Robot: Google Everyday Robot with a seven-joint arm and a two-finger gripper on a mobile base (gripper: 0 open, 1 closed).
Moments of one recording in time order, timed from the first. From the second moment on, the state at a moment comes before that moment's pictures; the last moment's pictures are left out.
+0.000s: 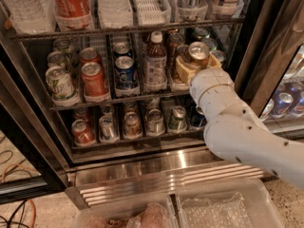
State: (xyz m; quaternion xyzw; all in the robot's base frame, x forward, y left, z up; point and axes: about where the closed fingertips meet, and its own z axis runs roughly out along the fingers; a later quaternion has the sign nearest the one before) arm 0.623 -0.118 0.922 -0.09 0.68 0.03 0.73
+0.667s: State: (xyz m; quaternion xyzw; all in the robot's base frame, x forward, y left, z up) arm 0.573 -0.109 0.922 -0.13 0.68 0.08 0.72
